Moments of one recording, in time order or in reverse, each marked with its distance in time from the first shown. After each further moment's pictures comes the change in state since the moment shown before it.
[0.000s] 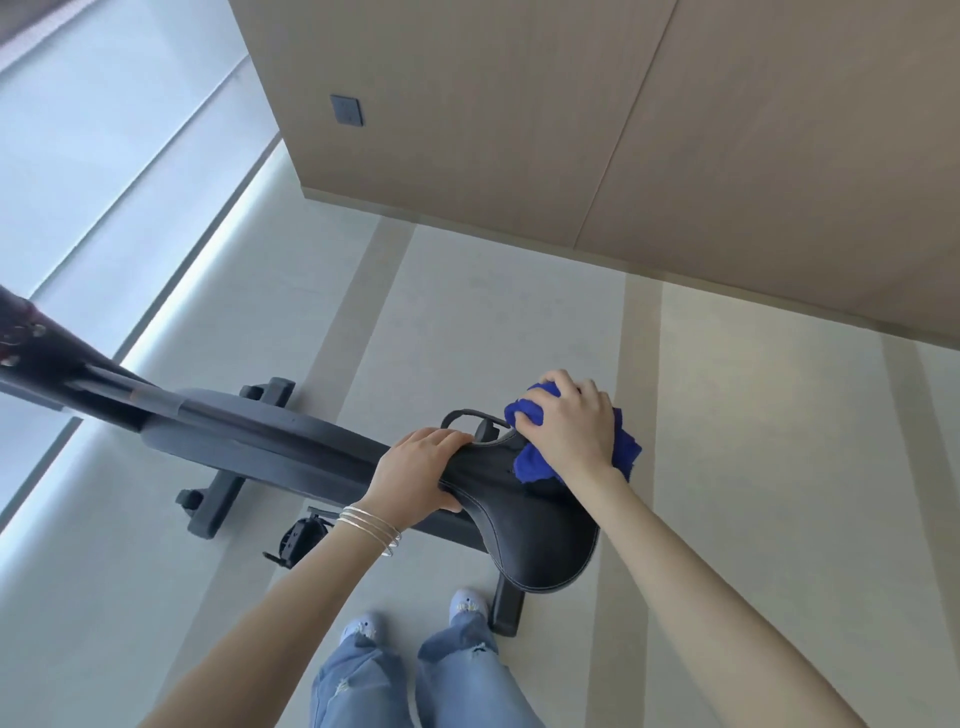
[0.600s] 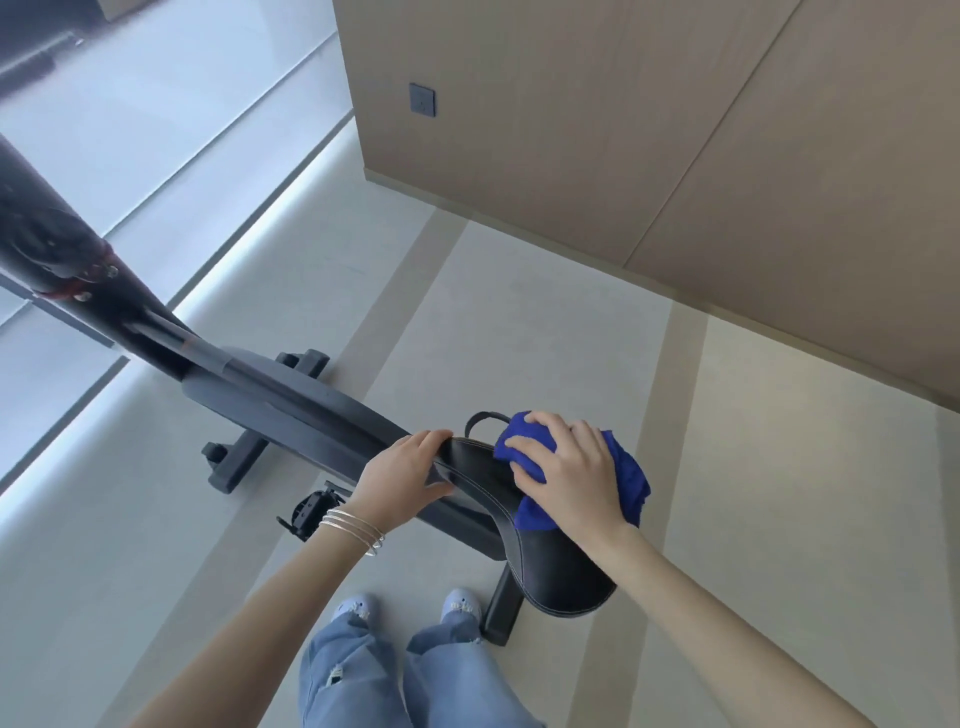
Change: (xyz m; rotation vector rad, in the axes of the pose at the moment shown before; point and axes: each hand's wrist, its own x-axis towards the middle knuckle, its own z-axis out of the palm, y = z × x) left_hand -0.029 -0.037 0.008 -0.137 0.075 -0.245; right_hand -0.026 -0.027 0.001 0.109 0.098 -0.401
